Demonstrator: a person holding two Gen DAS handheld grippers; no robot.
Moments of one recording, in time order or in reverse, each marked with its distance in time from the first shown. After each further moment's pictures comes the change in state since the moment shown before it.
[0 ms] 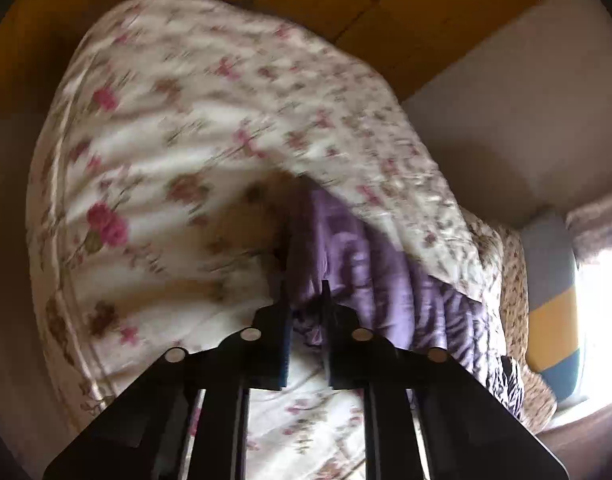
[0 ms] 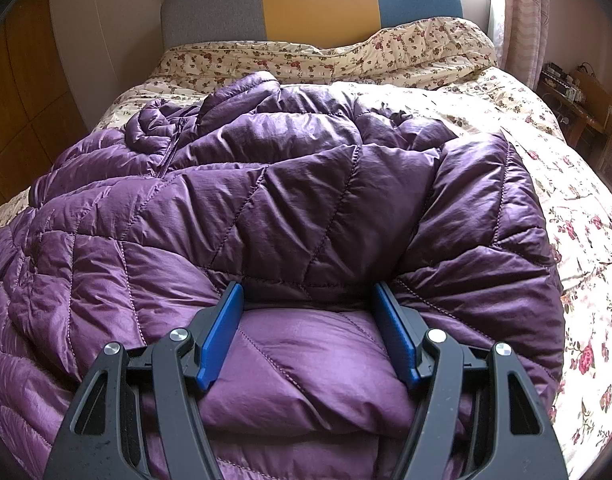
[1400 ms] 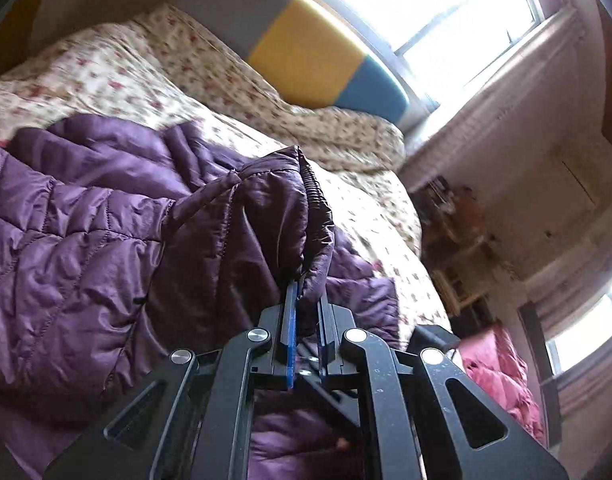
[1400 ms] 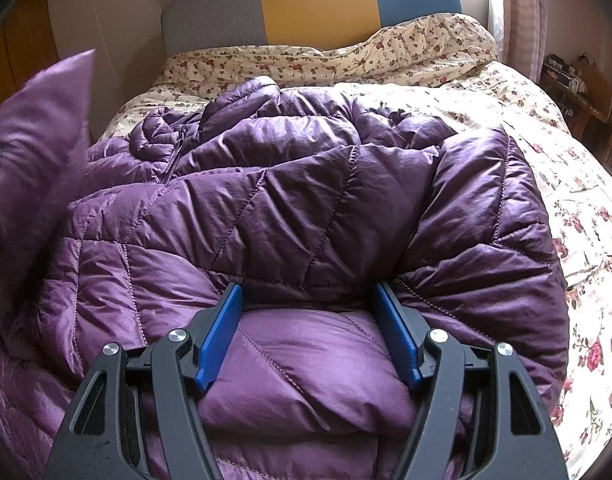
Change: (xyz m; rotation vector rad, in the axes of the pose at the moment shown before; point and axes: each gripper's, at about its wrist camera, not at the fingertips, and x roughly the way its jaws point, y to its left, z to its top) left arm 0.046 -0.411 -0.340 0.766 0.571 -0.731; right arm -0.001 -0.004 0.004 0.023 -0.007 0.036
